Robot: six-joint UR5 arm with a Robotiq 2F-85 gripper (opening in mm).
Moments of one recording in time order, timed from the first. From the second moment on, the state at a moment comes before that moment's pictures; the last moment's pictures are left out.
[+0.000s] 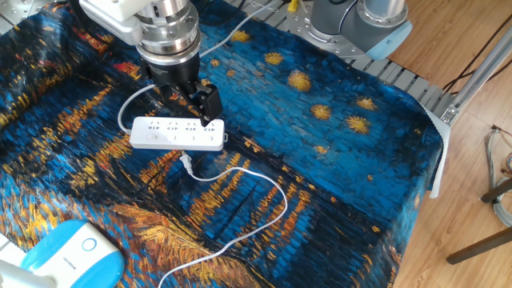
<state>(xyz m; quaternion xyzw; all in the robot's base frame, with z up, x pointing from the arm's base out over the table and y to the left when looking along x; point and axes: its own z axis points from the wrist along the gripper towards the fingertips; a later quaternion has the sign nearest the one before) 0.544 0.002 0.190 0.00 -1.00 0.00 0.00</state>
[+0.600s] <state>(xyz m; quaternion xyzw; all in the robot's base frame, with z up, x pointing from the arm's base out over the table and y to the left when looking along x) 0.501 0.002 0.188 0.07 -0.99 0.01 0.08</state>
